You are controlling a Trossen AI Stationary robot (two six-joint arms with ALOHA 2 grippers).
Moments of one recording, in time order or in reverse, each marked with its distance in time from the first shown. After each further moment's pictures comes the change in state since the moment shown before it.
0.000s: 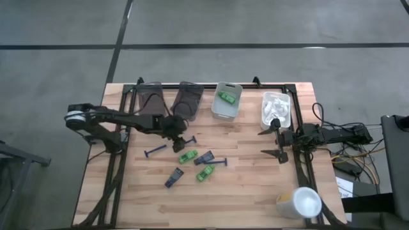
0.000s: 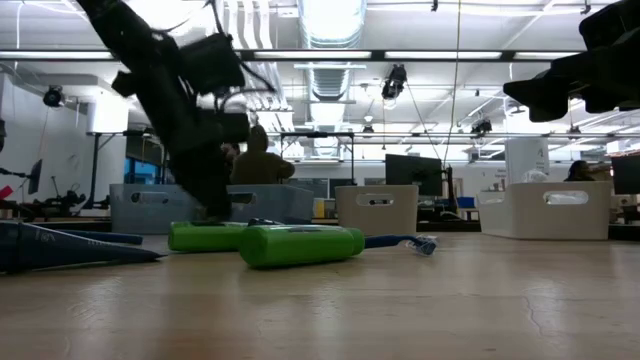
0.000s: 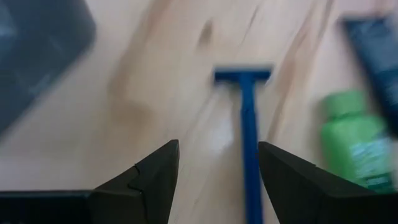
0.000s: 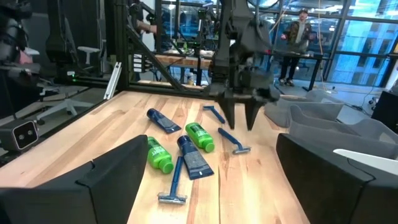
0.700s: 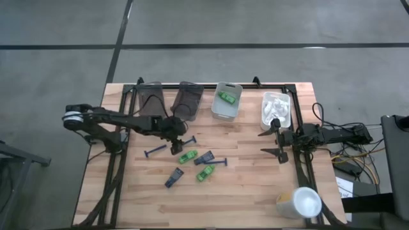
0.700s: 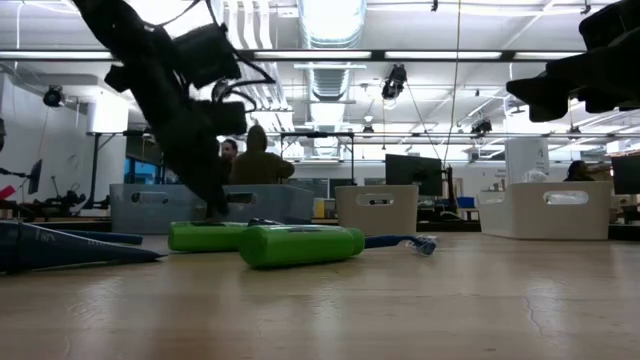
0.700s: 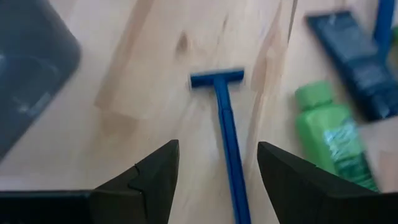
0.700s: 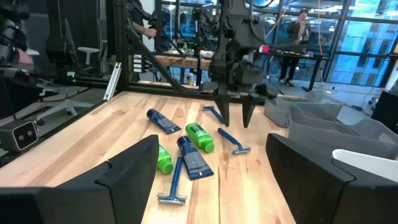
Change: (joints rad) left arm -0.033 -0.035 -0.008 -0.006 0.001 0.076; right arm 0.000 -0.001 0.000 0.000 0.000 0.000
